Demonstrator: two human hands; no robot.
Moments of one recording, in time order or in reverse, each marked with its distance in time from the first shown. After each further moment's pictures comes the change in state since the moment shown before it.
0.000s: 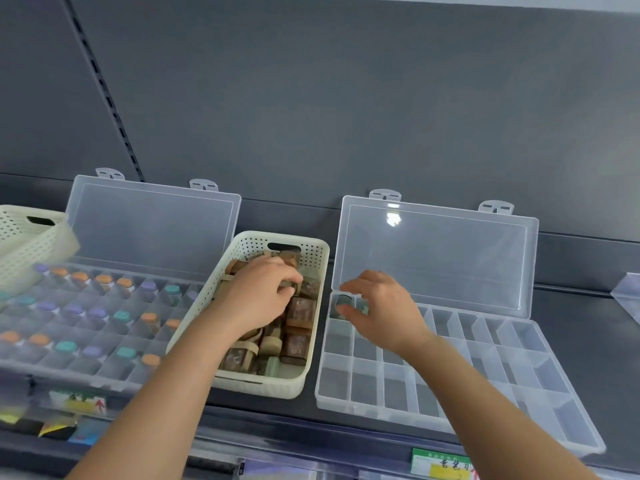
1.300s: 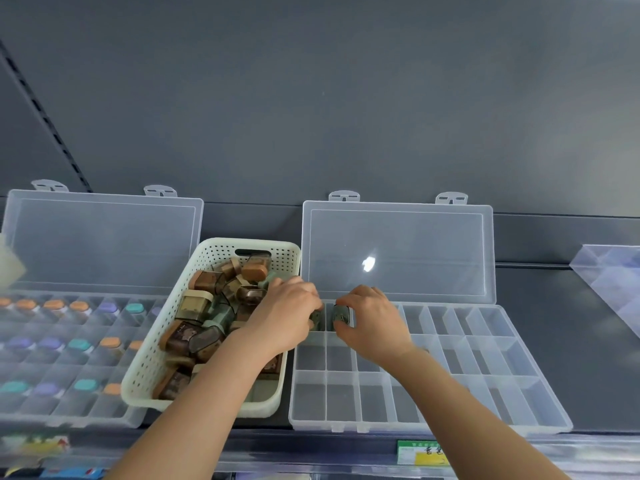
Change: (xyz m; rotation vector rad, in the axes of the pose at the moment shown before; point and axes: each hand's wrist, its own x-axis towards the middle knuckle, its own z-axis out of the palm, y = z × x) left_hand 0.026 0.036 0.060 0.247 -0.150 0.298; right_hand -0.018 0.017 0.018 -0.008 -0.043 0.219
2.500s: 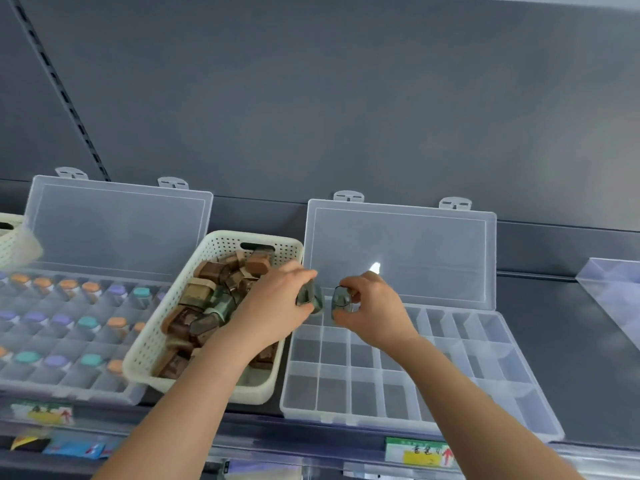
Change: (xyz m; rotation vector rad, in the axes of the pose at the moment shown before) left_hand -0.021 0.014 -0.031 -0.318 0.165 -0.221; right_hand 0.002 -0.010 -0.027 0.174 0.038 0.012
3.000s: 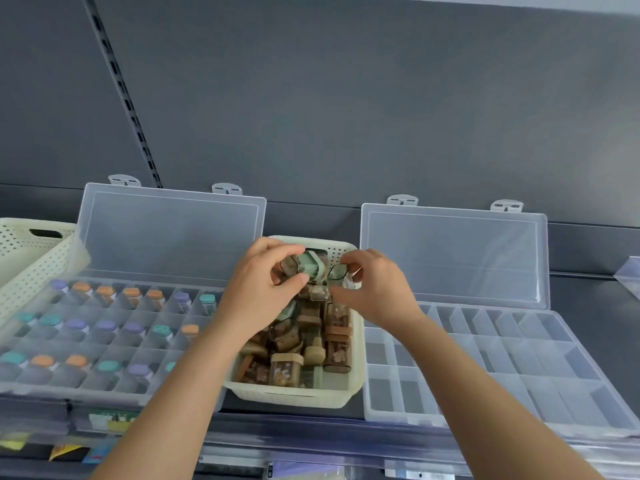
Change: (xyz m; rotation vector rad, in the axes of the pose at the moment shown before) left_hand -0.034 -0.096 -0.069 -0.337 0.294 -0.052; right_hand 0.036 -0.096 0.040 -0.007 0.102 -0.057
